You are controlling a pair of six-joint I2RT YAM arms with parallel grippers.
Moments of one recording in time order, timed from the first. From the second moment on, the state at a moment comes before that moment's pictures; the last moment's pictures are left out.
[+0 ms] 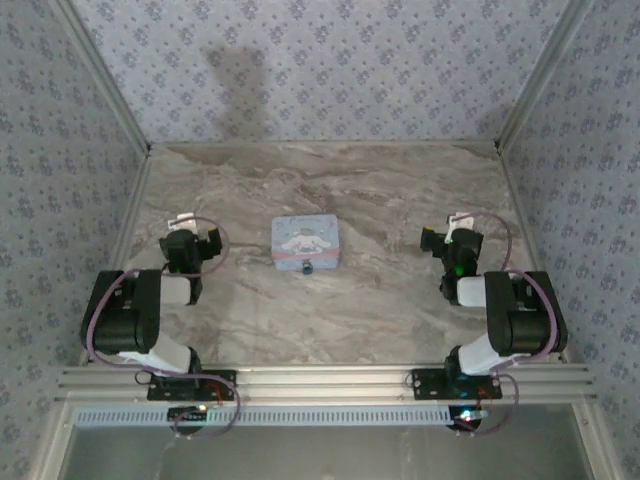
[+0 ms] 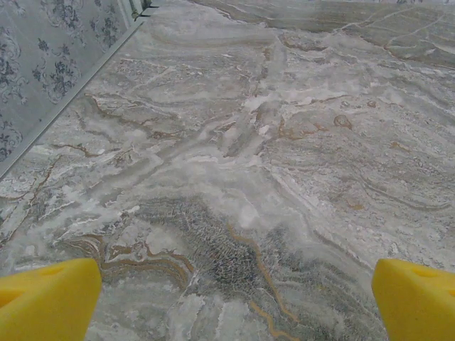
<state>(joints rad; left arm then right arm) -0.01 1.53 0.37 0.73 -0.23 -0.07 -0.01 1.51 0.35 0.74 0.16 0.02</state>
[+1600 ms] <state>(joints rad) -0.11 0.98 0.73 -0.26 0.09 -0.62 -0.04 1.05 0.74 -0.29 -0.24 0.61</state>
